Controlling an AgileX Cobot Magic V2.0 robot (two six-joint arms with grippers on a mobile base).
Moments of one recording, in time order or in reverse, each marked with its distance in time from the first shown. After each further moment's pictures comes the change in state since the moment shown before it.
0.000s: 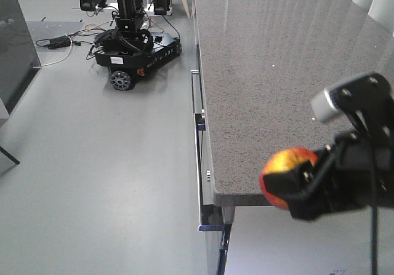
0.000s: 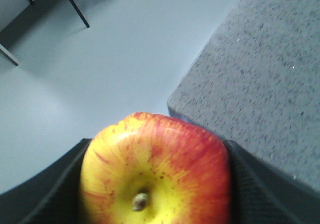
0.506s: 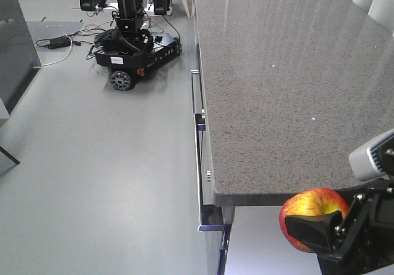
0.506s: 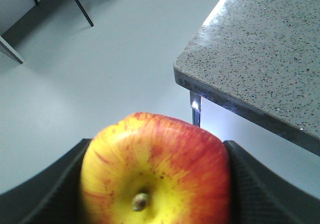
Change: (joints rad) left arm 0.000 0.000 0.000 0.000 0.000 0.000; right arm 0.000 -0.188 0.173 0.005 -0.001 0.001
